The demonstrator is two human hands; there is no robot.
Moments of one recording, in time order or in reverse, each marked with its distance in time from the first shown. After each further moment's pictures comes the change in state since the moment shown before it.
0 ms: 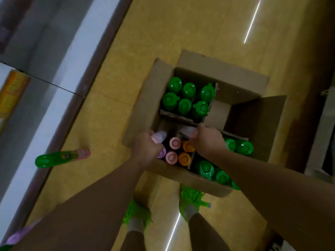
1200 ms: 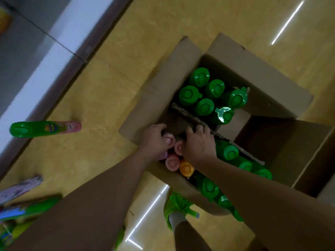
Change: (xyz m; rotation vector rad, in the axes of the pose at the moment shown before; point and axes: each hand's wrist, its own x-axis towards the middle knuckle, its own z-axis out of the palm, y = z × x) left_hand 0.079 -0.035 0.071 -0.002 -0.131 0.018; right_hand 0.071 -0.012 0.073 -0.328 -0.102 -0.183
